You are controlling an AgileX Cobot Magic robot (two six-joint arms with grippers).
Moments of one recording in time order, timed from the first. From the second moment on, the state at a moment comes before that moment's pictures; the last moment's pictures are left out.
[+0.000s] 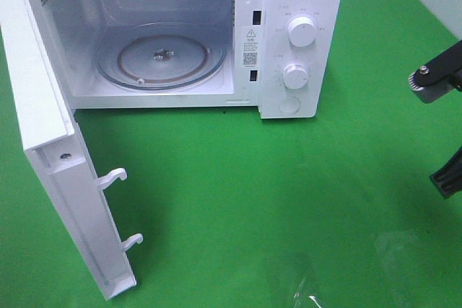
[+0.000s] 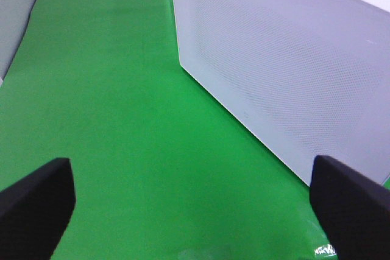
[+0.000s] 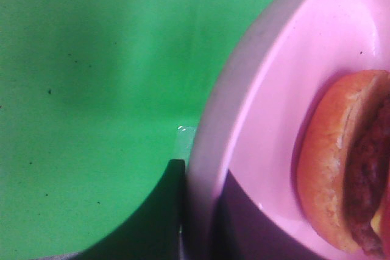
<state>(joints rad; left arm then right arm) 0.03 0.00 -0.50 -0.17 1.04 0.19 0.68 1.33 -0.72 -0.77 1.17 0.74</state>
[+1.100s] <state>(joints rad) 0.03 0.00 -0.50 -0.17 1.04 0.19 0.68 1.62 -0.72 -0.79 1.02 0.86</state>
